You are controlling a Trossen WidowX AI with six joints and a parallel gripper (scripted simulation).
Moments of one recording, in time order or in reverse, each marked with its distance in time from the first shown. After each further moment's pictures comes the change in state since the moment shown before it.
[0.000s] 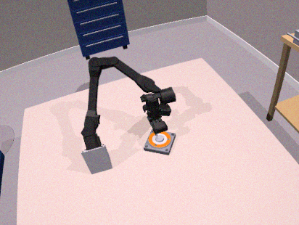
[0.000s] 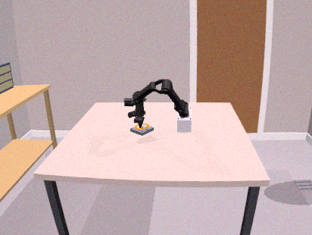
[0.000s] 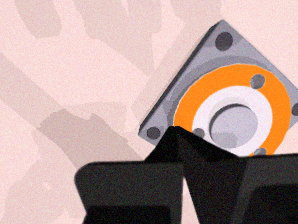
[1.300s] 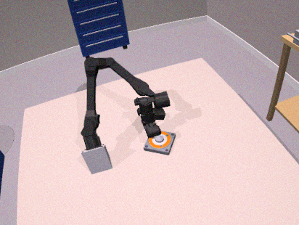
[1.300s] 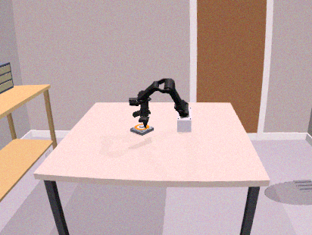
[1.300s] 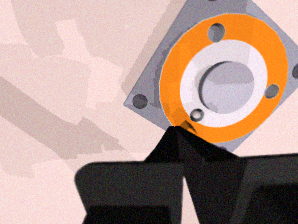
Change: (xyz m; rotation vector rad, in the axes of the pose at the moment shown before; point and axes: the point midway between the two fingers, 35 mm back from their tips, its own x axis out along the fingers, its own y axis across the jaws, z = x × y) arm 0.000 -0.010 -0.033 0.014 0.010 0.001
